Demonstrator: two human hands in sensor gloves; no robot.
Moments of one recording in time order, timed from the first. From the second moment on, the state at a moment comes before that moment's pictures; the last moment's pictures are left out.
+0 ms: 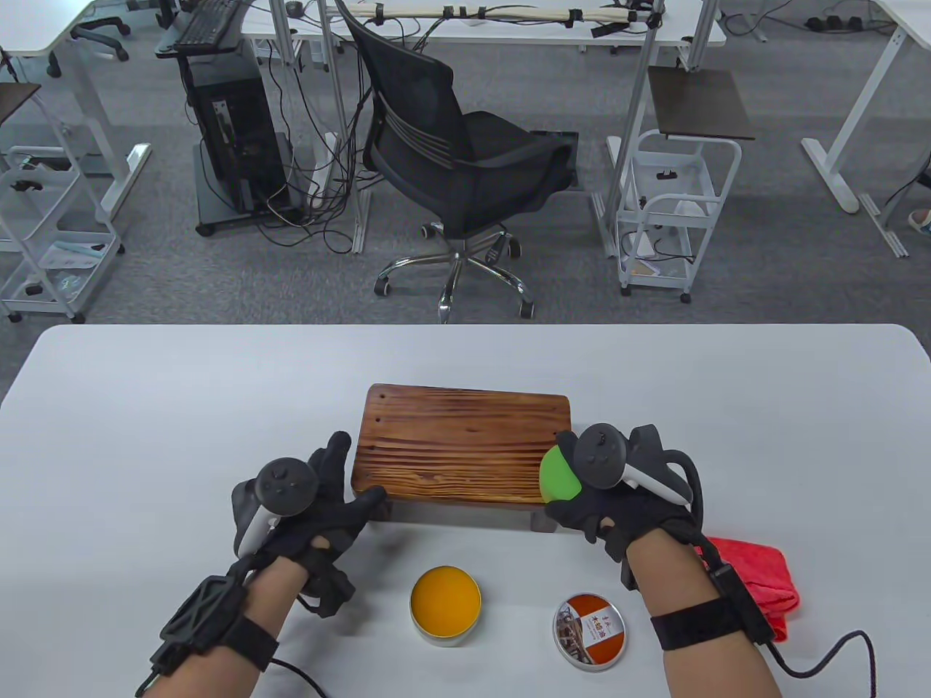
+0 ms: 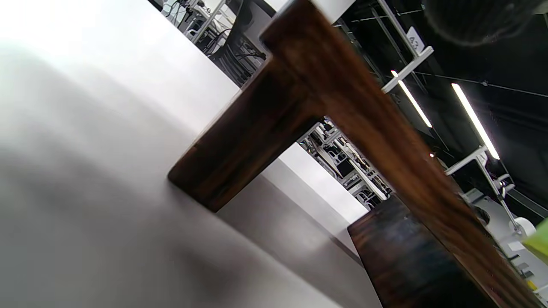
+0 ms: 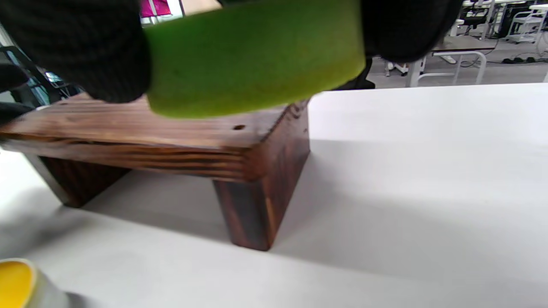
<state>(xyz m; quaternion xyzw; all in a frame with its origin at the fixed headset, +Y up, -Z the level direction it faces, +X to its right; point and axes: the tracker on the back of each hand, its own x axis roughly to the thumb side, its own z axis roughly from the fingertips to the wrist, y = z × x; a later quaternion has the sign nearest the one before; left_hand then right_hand) -0.238 -0.772 -0.401 -0.07 -0.05 0.37 0.92 0.166 -0.665 -0.396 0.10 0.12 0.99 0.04</state>
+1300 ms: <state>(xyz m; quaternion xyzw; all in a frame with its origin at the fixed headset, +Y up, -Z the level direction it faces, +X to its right) -0.234 -0.789 -0.419 -0.08 -0.05 0.38 0.92 0.128 -0.678 -0.416 0.13 0.15 0.98 0.00</state>
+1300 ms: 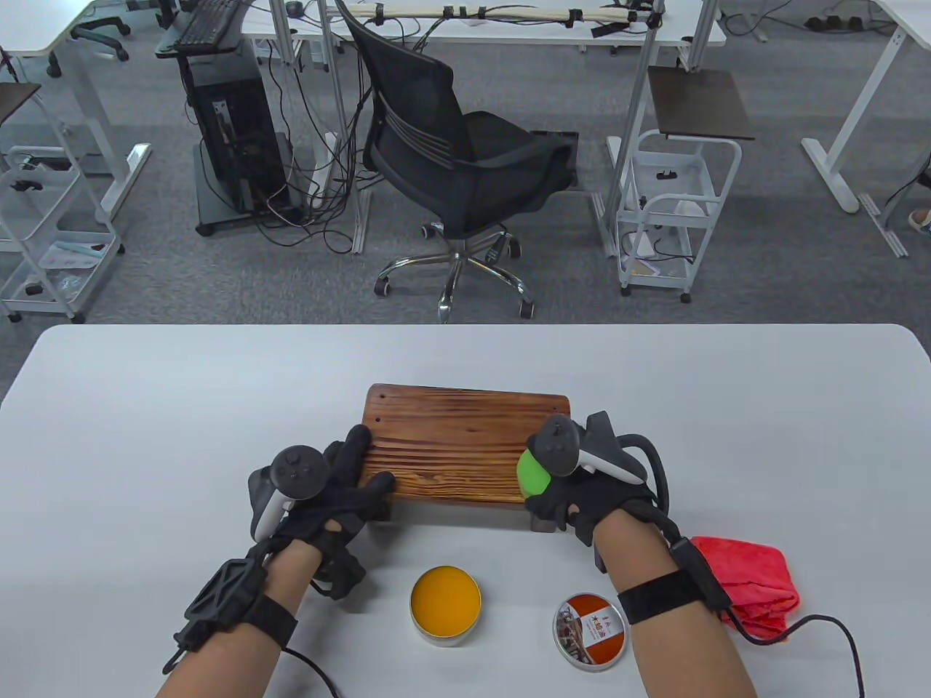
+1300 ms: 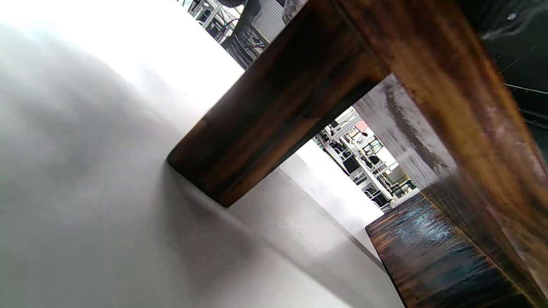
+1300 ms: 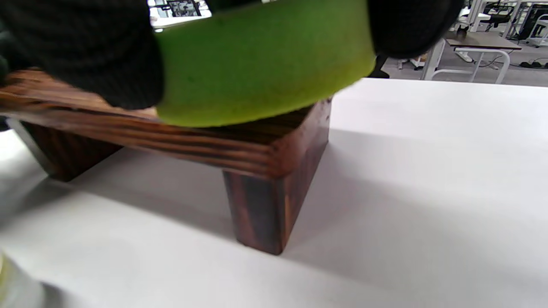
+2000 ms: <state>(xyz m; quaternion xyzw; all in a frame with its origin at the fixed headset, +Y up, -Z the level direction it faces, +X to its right) -0.235 -0.790 -0.418 -0.09 -0.05 0.38 0.92 0.108 -0.673 -0.430 0.11 0.15 0.98 -0.04</state>
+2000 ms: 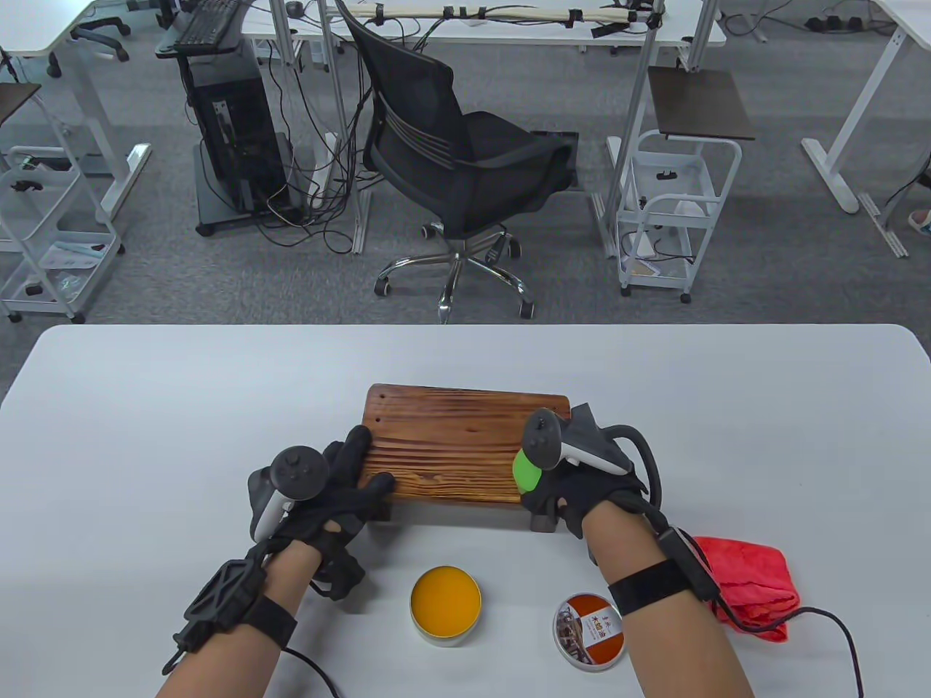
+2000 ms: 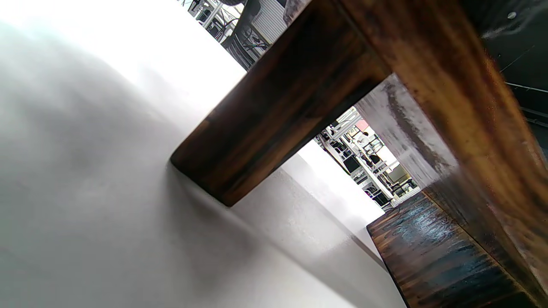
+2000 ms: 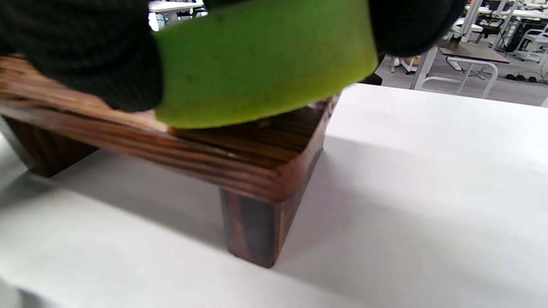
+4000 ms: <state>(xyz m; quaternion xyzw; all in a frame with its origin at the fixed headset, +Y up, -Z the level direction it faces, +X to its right) -0.235 -0.791 -0.418 -0.08 -0.05 0.37 0.92 0.029 -0.672 -0.437 0.19 0.16 0.97 -0.05</state>
